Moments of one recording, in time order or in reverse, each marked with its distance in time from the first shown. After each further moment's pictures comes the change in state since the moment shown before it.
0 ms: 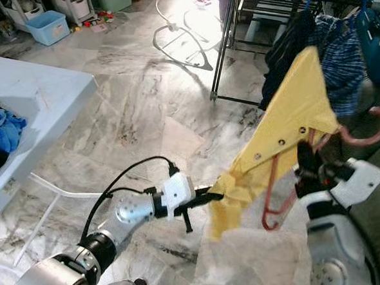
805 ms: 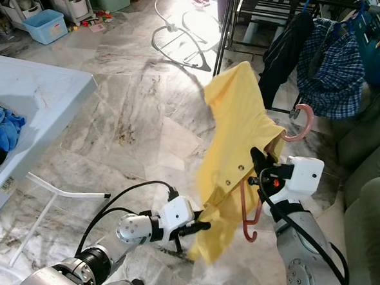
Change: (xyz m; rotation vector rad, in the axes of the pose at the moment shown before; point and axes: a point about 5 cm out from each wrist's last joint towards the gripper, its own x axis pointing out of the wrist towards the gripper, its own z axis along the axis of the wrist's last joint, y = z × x) left arm -0.012 -0.030 -0.044 -0.132 0.280 -0.018; right arm -0.003 0.038 -0.038 -0.240 0.195 0.149
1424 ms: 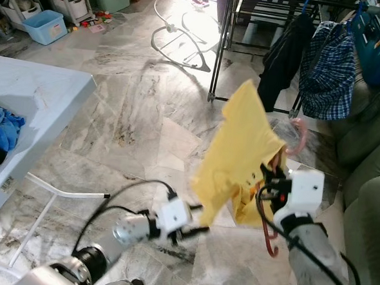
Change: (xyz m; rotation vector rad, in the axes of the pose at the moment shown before) left arm -0.010 0.020 0.005 0.111 -0.008 0.117; right arm -0.018 -0.023 -0.023 -0.221 0.111 -0.043
